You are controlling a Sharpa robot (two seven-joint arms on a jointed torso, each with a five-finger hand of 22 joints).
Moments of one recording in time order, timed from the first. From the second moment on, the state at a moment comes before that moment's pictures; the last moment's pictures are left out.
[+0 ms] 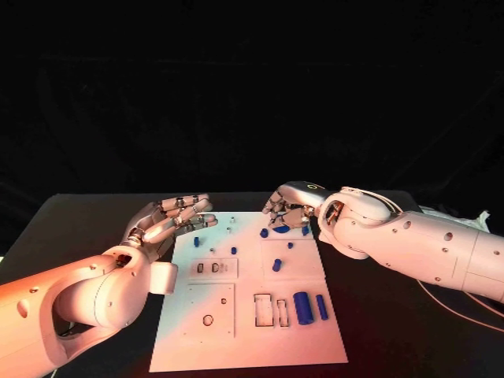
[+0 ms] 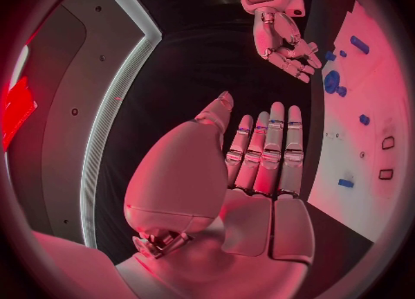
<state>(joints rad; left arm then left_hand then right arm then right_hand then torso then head) 1.13 -0.91 -0.03 1.73 0.08 -0.41 0.46 1.44 -0.05 0.14 0.10 0.13 0.89 0.23 0.13 0.07 0.94 0.19 0.15 0.07 1.01 0.15 0.24 0.09 0.17 0.82 0.26 0.24 0.10 1.14 -0.74 0.08 1.39 -1.59 -0.24 -0.02 1.29 0.05 0.16 -0.24 0.12 1.05 0.15 0.07 0.07 1.19 0.08 0.06 0.06 1.47 0.00 0.44 0.32 0.18 1.30 0.08 0.50 0.22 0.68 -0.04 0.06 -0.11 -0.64</state>
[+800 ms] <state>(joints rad) 1.14 -0.92 -0.02 1.78 0.09 -0.39 0.46 1.44 -0.05 0.14 0.10 0.13 0.89 0.23 0.13 0.07 0.94 0.19 0.15 0.06 1.01 0.15 0.24 0.09 0.17 0.82 0.26 0.24 0.10 1.16 -0.71 0.08 1.38 -1.80 -0.14 -0.13 1.28 -0.02 0.30 -0.15 0.11 1.04 0.14 0.07 0.07 1.14 0.09 0.06 0.06 1.47 -0.01 1.01 0.83 0.16 1.34 0.09 0.92 0.59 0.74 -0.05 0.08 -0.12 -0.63</state>
